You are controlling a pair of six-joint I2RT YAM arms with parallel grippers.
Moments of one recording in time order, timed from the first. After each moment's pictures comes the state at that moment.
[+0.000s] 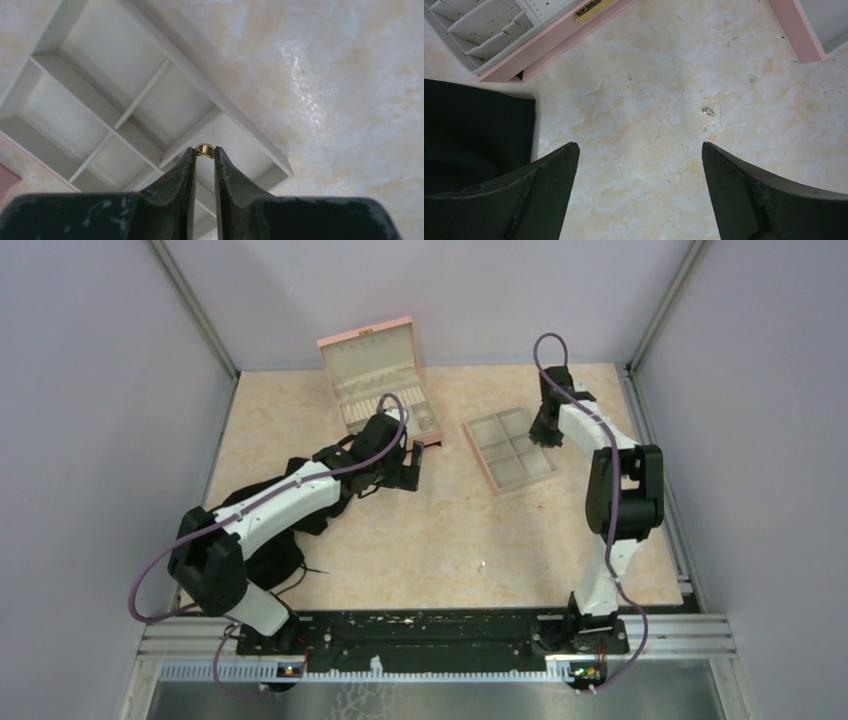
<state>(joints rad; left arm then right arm) -0.72 1.53 1.19 -0.48 -0.26 -0.37 0.11 1.87 1.43 -0.62 0.19 0.54</state>
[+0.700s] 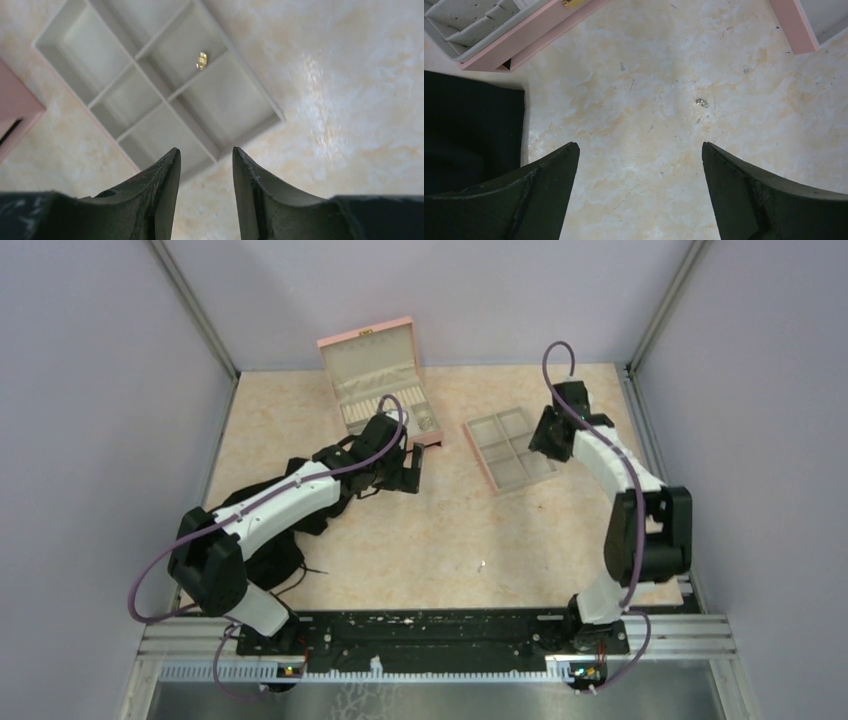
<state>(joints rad) -0.72 1.53 1.20 -0.52 -0.24 -0.41 0.11 1.69 1.28 -0.54 0.10 0.49</state>
